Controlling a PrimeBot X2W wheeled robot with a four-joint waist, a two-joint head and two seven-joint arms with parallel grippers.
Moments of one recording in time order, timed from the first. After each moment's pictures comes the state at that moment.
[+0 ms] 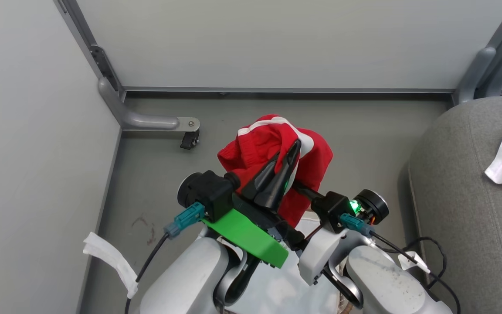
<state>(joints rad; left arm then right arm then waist) -0.45 0.05 -0.72 0.20 -0.59 -0.13 -0.26 -0.46 -0.05 0.60 0.53 0.22 0.13 -0.26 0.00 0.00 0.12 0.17</state>
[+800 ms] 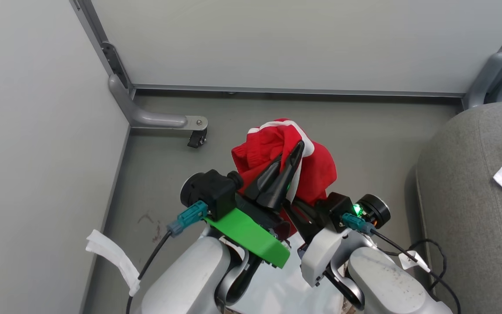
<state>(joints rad) -0.46 0.05 -0.75 0.22 -0.61 -0.13 -0.26 -0.47 -0.05 0.61 0.58 0.26 0.13 -0.26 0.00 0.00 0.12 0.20</state>
